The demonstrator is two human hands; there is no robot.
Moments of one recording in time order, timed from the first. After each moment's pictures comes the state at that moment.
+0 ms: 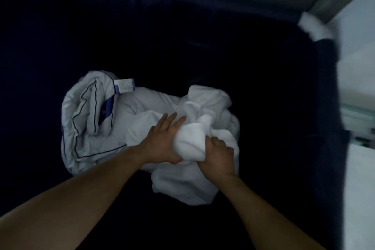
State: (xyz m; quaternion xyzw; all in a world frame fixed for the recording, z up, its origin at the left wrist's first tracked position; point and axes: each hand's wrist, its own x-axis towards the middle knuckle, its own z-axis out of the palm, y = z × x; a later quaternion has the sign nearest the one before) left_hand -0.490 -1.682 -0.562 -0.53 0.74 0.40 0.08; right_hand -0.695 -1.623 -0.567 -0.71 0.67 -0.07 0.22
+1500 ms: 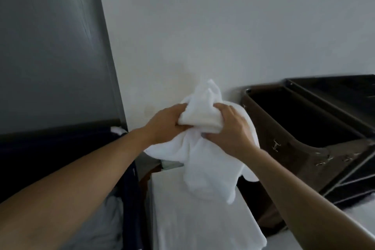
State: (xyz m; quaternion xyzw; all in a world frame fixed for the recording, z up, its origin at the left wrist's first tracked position) left_hand -0.933 -1.559 -0.123 -0.27 0.90 0.27 -0.20; right_hand -1.091 -1.416 -0.115 -0.55 0.76 -0.34 -0.02
